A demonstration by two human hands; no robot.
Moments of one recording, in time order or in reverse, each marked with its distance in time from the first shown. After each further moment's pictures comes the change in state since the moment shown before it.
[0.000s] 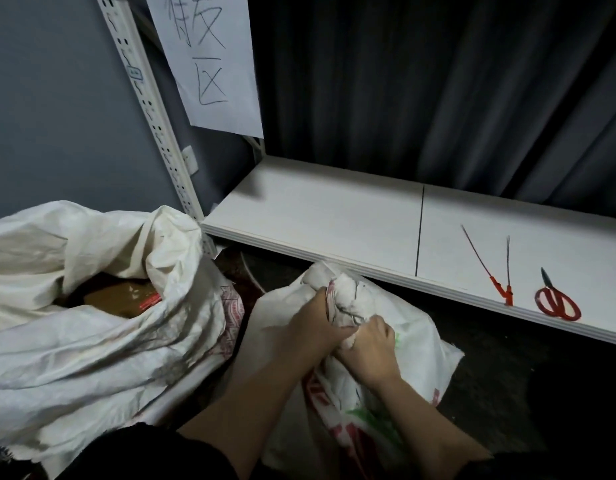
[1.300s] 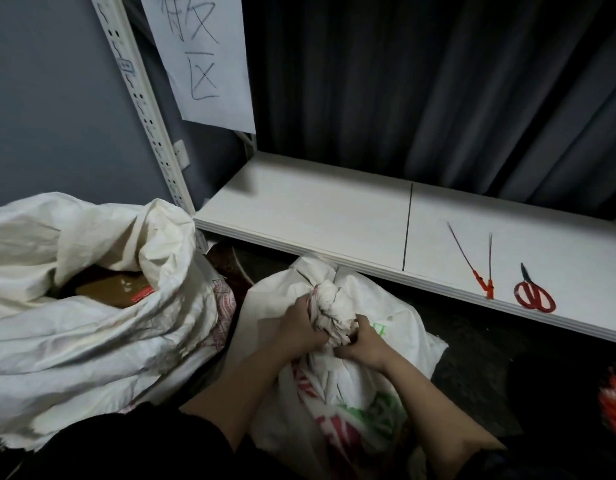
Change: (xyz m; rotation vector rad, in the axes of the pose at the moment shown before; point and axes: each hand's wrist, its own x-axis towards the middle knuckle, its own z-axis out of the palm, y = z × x) left_hand -0.003 -0.022 -0.001 0.006 -0.169 -0.181; right_hand -0.004 0.022 -0.022 0.573 -0.387 0.169
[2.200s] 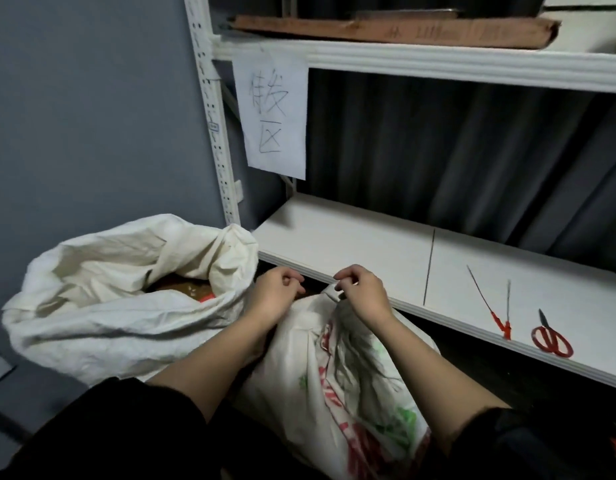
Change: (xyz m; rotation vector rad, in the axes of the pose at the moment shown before) left_hand -0.077 0.032 -0.128 -0.098 0.436 0.110; right_hand -0.069 -0.161 -0.005 0.076 0.349 -0.404
